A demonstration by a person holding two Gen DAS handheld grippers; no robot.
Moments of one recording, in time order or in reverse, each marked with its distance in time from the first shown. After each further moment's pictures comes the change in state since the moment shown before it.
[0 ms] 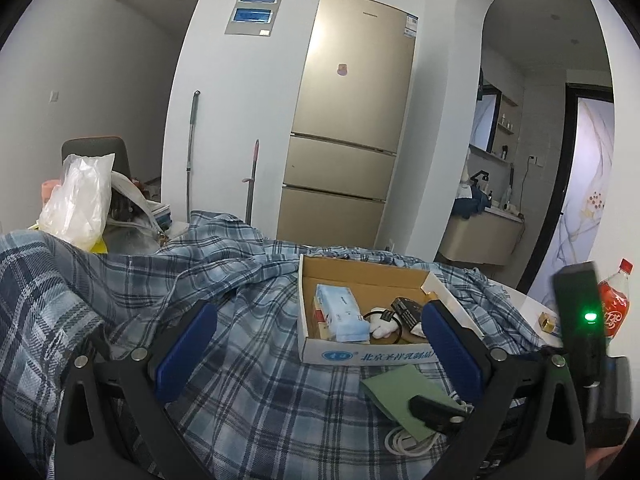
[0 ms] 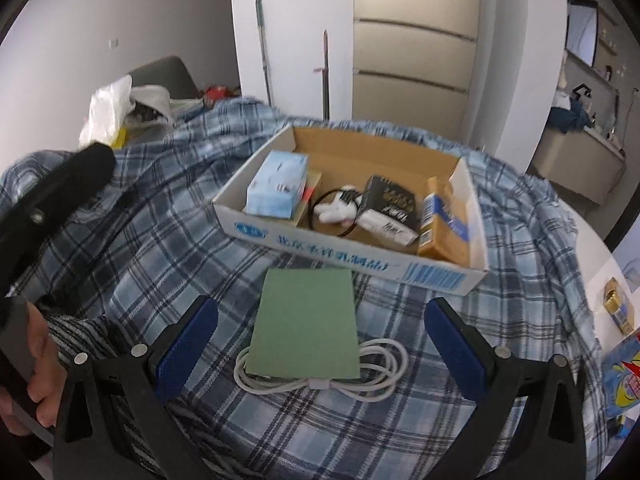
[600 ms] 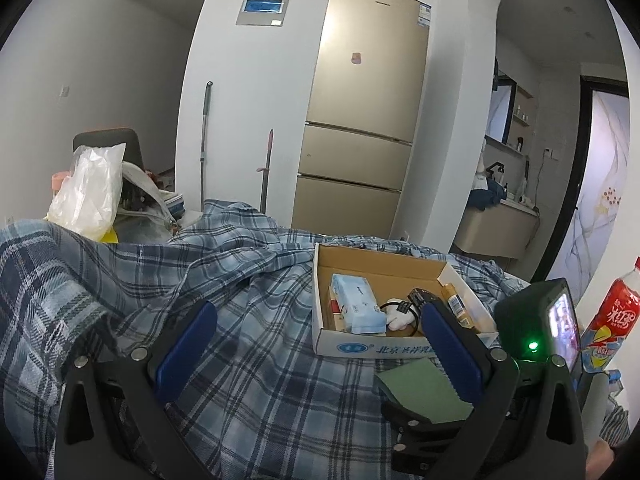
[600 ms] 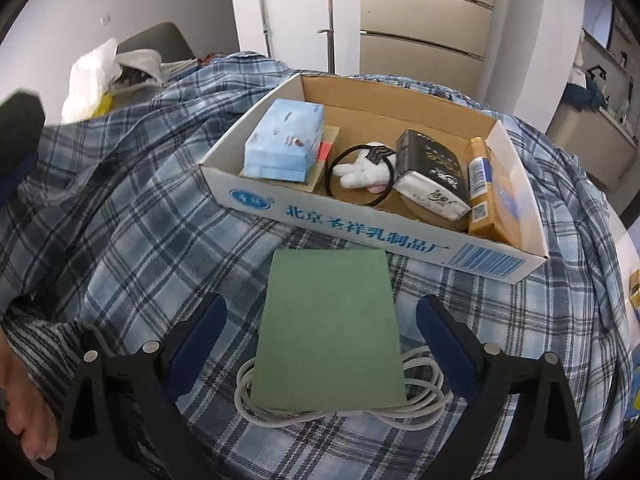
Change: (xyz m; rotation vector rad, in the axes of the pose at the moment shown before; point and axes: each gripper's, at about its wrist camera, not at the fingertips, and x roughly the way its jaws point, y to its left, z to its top) left arm 0.008 0.001 -0.001 -0.001 0.041 0.060; right arm 0.045 0.013 -0.002 -0.021 0.104 -0.009
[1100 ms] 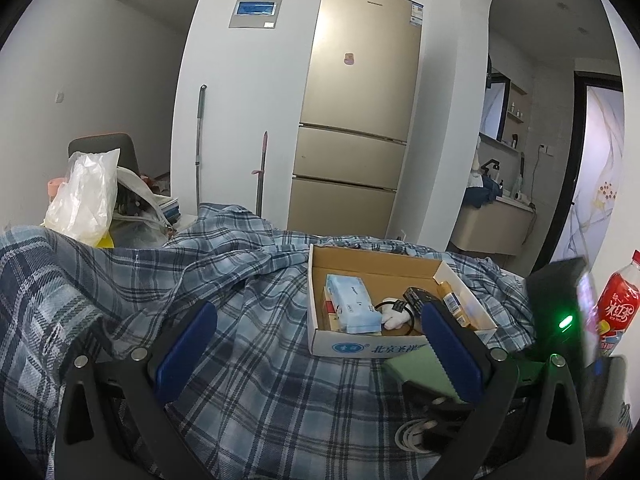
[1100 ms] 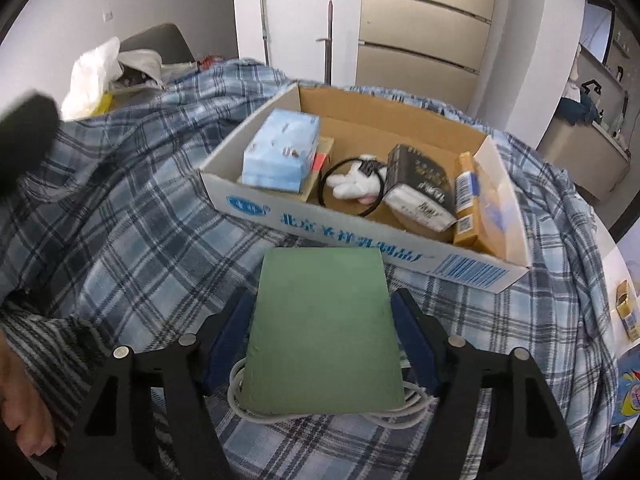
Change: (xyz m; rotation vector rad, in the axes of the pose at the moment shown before) left arm 0.001 -0.001 0.000 0.016 -0.004 -0.013; right arm -0.020 -0.006 0.001 -0.004 -0.057 -0.023
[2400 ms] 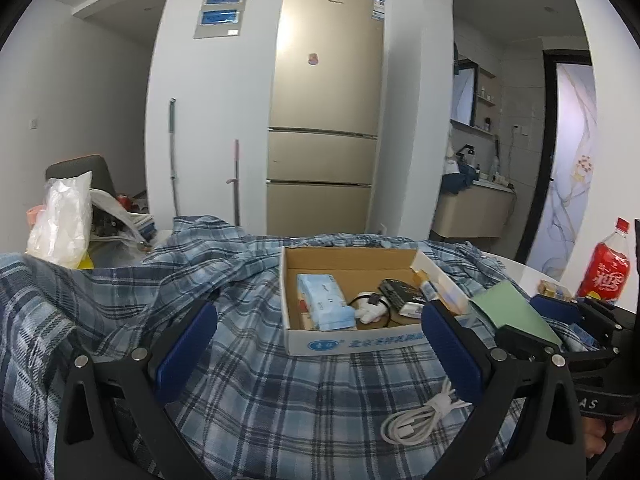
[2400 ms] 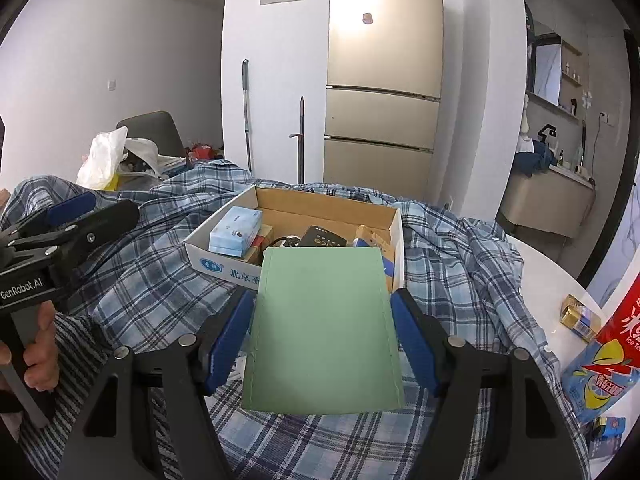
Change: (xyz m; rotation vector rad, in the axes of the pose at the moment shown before) left arm -0.002 -0.022 -0.001 0.105 0.006 -0.086; right arm -0.083 -0.051 -0.038 0.031 -0.349 -0.062
